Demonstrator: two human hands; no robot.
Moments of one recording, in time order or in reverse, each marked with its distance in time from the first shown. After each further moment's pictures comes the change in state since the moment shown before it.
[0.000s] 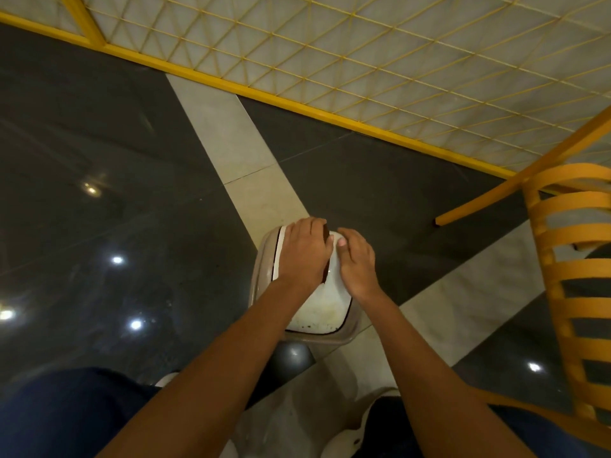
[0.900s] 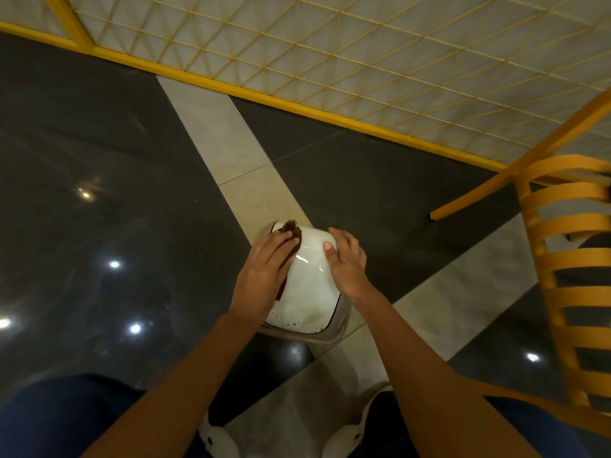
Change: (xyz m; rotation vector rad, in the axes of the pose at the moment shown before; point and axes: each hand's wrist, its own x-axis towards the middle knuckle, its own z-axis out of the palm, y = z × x) left_hand -0.048 -0.064 -0.006 -0.162 0.219 0.291; right_hand -0.004 0.000 0.005 0.033 -0.089 0.069
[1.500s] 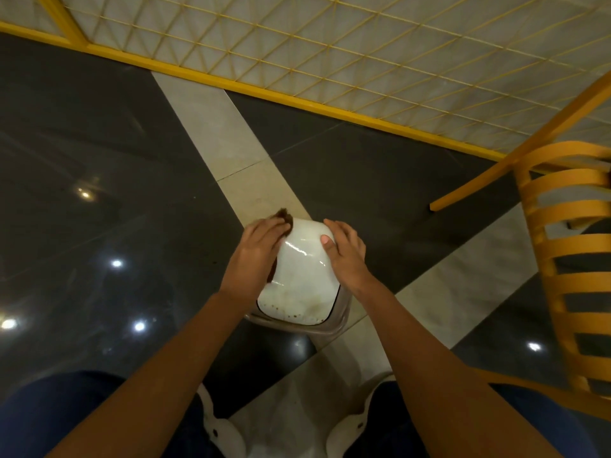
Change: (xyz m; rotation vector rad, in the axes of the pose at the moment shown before) left_hand 0.010 -0.007 -0.015 0.105 -0.054 0.029; right_hand -0.003 0.000 -0.004 -0.002 -0.032 -0.045
